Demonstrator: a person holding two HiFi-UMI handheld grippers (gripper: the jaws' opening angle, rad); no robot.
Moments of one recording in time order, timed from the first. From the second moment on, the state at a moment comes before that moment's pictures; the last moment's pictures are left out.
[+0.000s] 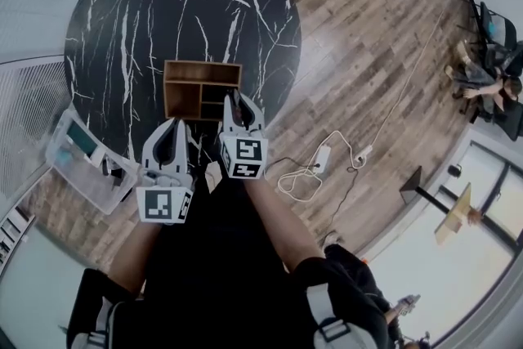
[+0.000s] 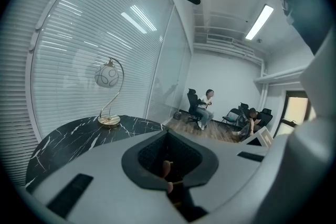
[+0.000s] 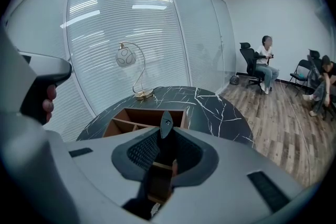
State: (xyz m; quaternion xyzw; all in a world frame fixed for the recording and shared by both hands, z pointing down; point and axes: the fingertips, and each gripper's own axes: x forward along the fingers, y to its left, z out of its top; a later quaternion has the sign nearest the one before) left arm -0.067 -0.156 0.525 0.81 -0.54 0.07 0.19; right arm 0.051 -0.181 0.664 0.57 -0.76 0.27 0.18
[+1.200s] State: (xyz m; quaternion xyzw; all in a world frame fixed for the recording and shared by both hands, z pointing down) left arm -0.068 -0.154 0.489 0.82 -0.55 0.04 0.17; right arm 0.051 -0.177 0.620 0.57 -0.77 0.24 0.17
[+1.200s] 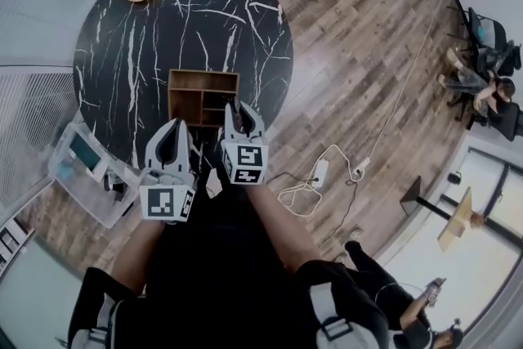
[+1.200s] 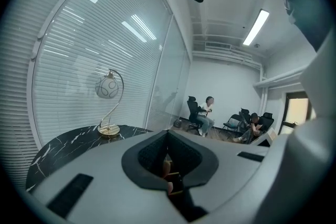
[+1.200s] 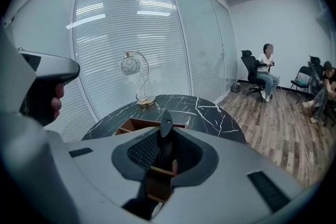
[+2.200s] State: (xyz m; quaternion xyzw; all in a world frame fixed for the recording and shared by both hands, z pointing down) left arm -0.072 -0.138 0.443 0.82 -0.55 0.01 0.12; right arm 0.044 -0.164 0.568 0.57 -0.78 0.20 0.15
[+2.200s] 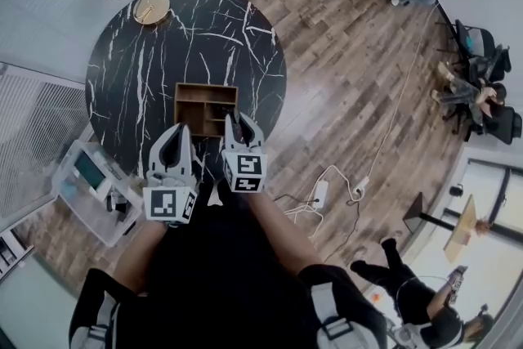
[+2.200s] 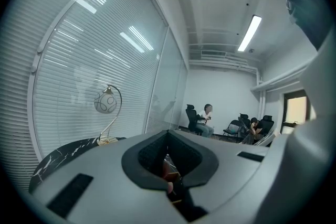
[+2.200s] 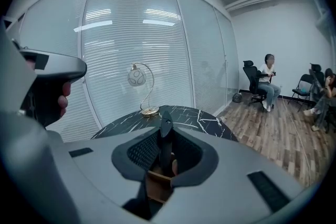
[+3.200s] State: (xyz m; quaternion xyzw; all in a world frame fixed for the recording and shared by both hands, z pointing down) left arm -0.062 -0.122 0.407 0.84 -0.54 -0.02 0.08; right arm 0.053 -0.149 0.496 0.59 -0.79 0.15 0.09
